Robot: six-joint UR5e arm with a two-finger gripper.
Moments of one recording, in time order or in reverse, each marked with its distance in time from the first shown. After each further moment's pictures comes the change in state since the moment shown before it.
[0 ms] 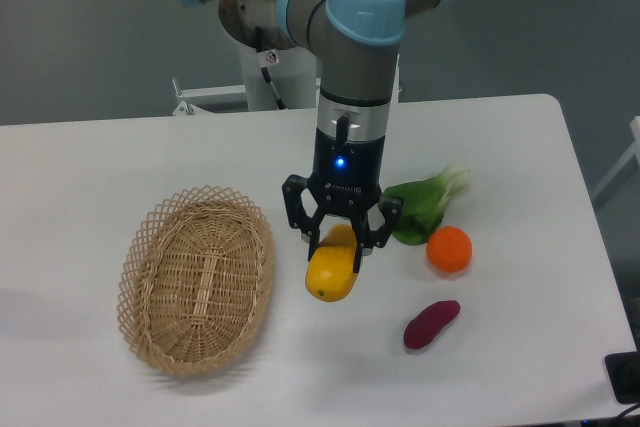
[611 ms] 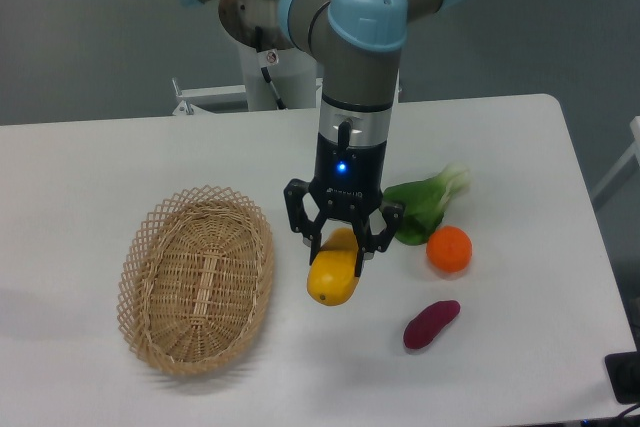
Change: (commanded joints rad) arm -0.002 -0.015 0.024 0.000 0.002 -0.009
